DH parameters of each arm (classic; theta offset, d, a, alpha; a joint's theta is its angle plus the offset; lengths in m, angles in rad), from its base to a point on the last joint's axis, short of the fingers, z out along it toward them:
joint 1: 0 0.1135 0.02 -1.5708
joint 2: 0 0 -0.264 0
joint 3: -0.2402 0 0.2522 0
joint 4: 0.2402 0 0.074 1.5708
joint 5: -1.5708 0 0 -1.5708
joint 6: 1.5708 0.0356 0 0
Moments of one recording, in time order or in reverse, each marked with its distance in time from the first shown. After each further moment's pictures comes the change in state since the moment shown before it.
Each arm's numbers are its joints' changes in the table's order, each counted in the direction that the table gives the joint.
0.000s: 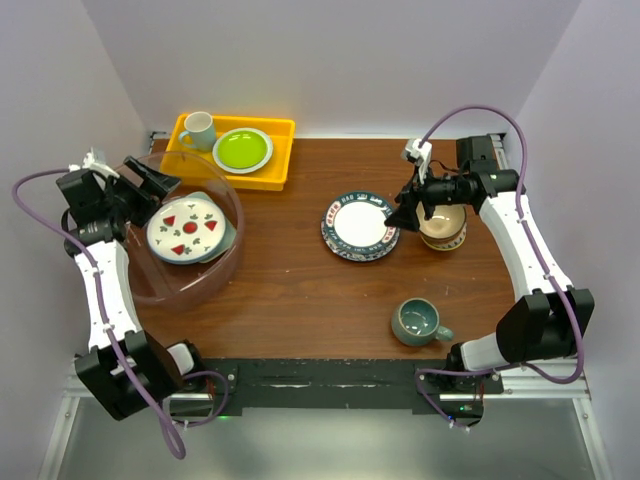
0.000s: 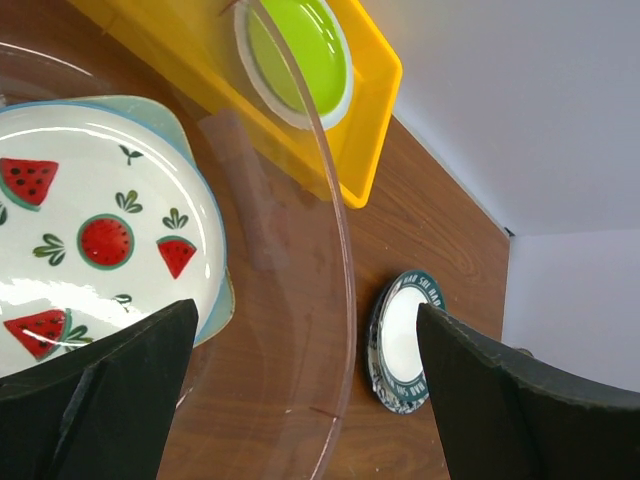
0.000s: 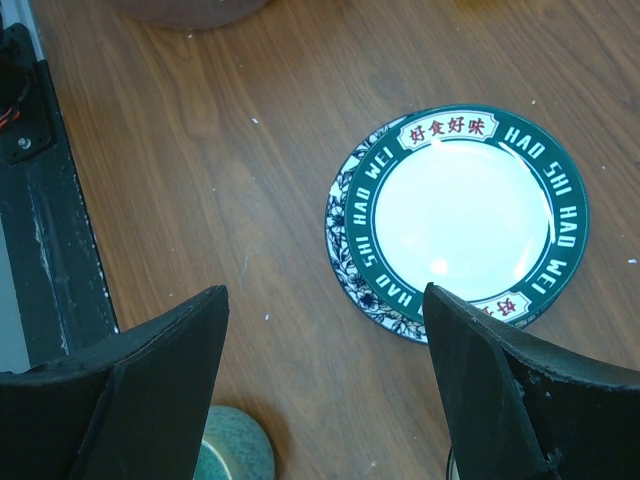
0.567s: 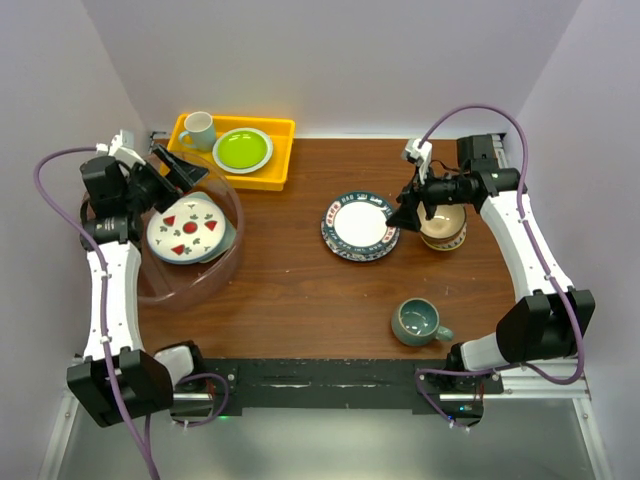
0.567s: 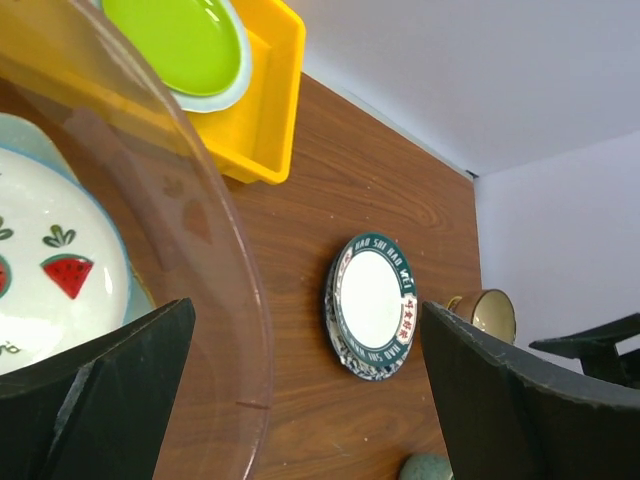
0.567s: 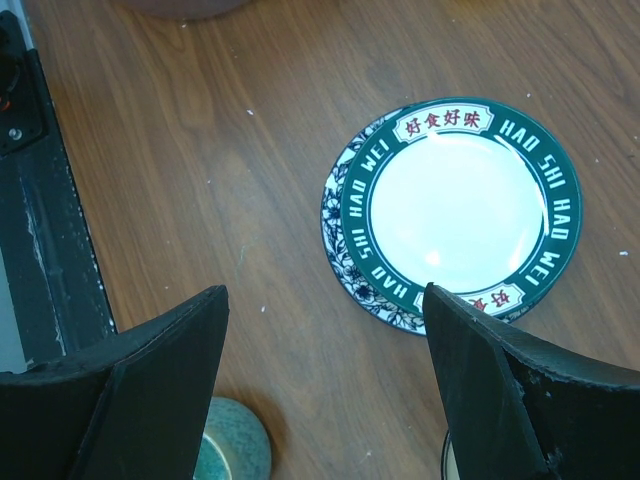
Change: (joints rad) left arm -0.195 -0.033 -0.039 -0.047 0.008 -0.010; right arm 0.000 0.000 -0.018 0.031 -0.019 -0.023
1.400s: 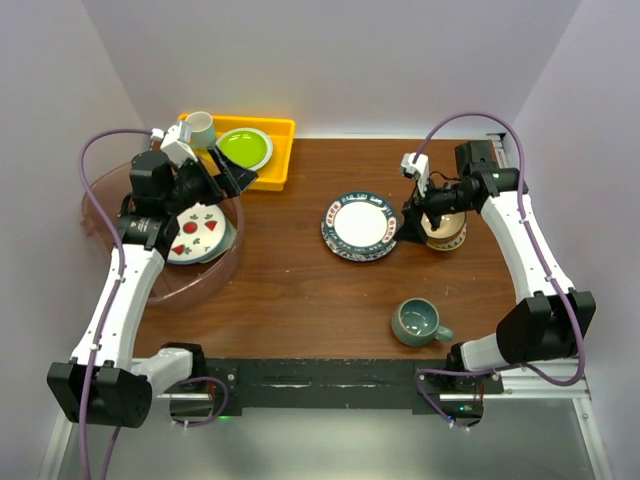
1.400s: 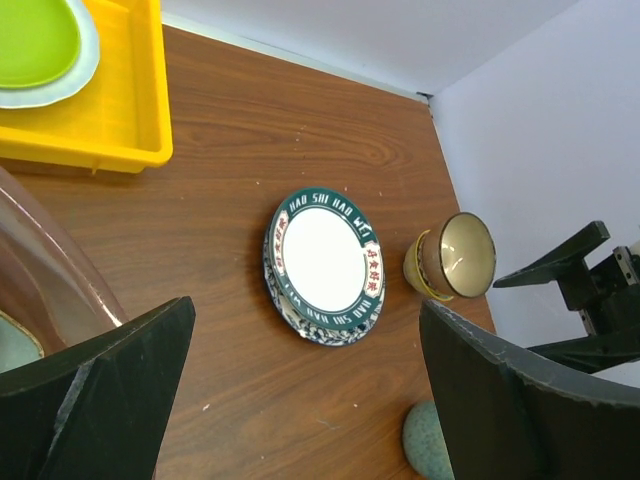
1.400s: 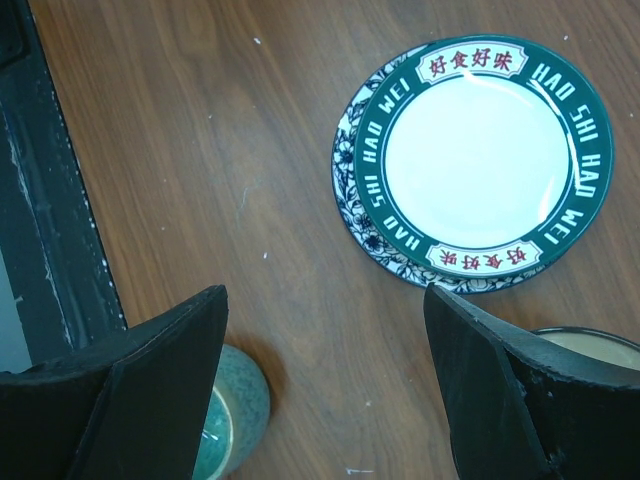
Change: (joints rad) left arm -0.347 -0.021 -0.001 -0.088 0.123 0.032; right arm 0.000 -0.003 -0.007 0.171 -0.060 -0.175
